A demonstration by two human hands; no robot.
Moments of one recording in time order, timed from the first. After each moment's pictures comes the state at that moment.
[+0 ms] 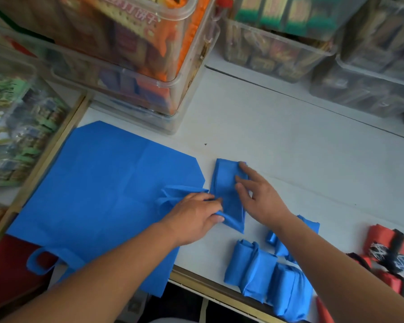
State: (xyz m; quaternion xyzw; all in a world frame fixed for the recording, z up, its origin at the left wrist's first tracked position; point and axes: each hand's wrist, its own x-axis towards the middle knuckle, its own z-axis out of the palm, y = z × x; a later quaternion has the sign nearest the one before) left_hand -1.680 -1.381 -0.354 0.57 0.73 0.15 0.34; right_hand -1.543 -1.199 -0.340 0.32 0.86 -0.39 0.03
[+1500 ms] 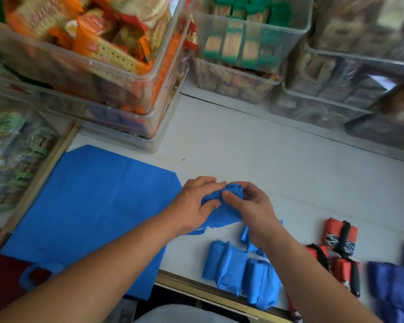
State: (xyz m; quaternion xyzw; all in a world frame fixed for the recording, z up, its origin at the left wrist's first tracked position) left_hand -1.670 -1.329 -0.264 0.45 0.73 0.35 0.38; right_hand -1.526 -1.222 -0.222 0.50 0.46 -0.72 -0.12
